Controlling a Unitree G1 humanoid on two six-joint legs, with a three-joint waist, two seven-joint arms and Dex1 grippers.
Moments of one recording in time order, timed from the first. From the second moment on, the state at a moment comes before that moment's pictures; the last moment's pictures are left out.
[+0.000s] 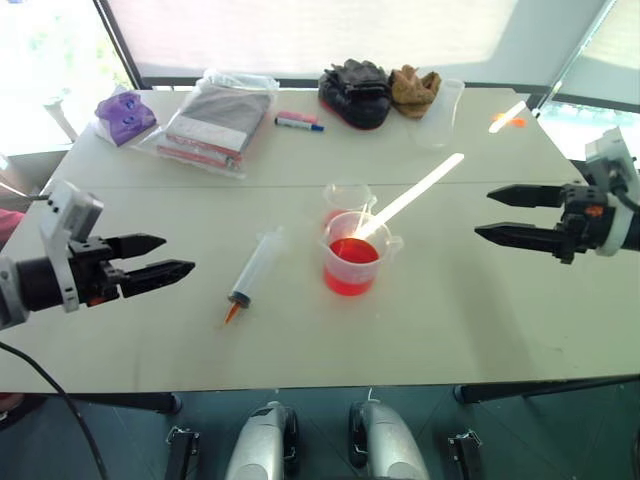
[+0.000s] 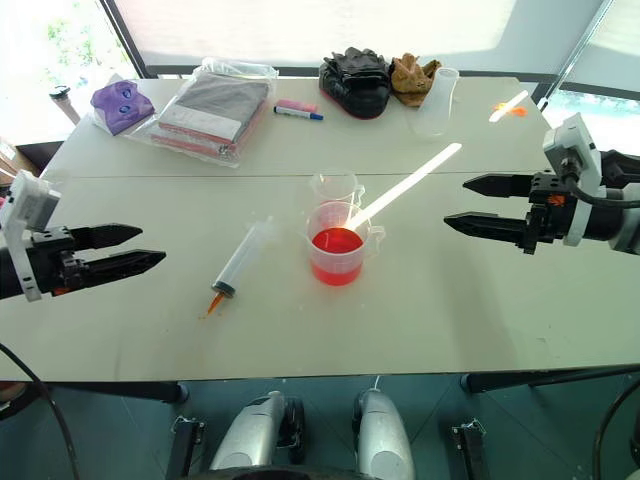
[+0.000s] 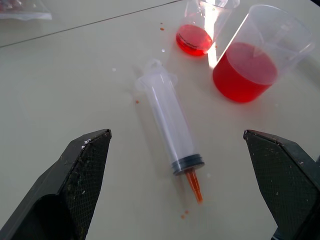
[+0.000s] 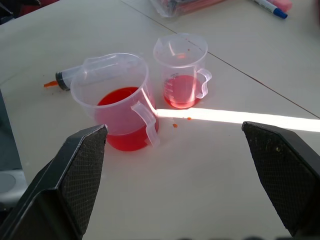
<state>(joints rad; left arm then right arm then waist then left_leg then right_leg) -0.10 1.09 0.59 -0.40 -1.03 1.11 -0.76 -0.47 -1.11 -0.29 -0.05 0.71 0.82 1.20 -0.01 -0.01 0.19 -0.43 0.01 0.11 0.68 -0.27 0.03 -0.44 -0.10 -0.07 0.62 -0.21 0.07</state>
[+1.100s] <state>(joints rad) -0.67 1.23 0.12 -0.23 -0.91 1.26 -0.85 -0.57 -1.09 -0.25 -0.06 0.68 0.77 1.18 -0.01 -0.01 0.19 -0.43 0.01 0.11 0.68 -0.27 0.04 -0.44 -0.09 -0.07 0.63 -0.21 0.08</state>
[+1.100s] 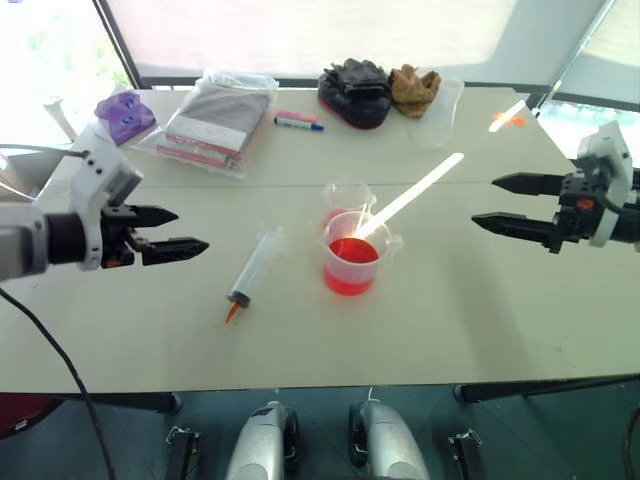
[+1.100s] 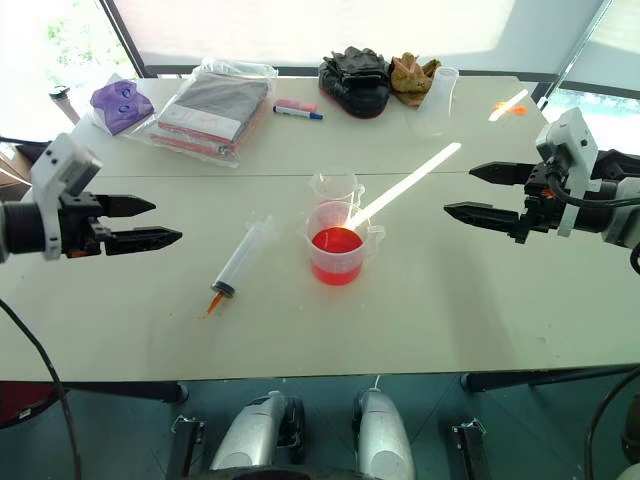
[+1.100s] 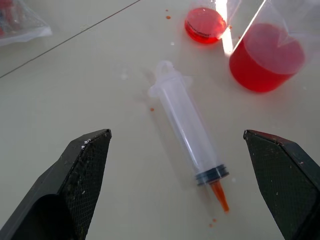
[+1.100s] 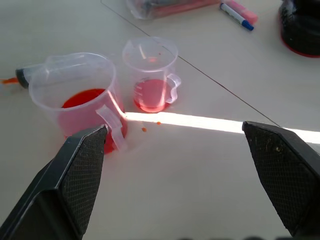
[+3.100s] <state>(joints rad) -1.23 0.53 -0.68 0.59 -0.14 1.36 -1.19 -0.45 -1.00 -0.26 -0.49 0.96 0.87 0.89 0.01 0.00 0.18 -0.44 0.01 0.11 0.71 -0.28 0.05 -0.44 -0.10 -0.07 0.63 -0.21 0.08</state>
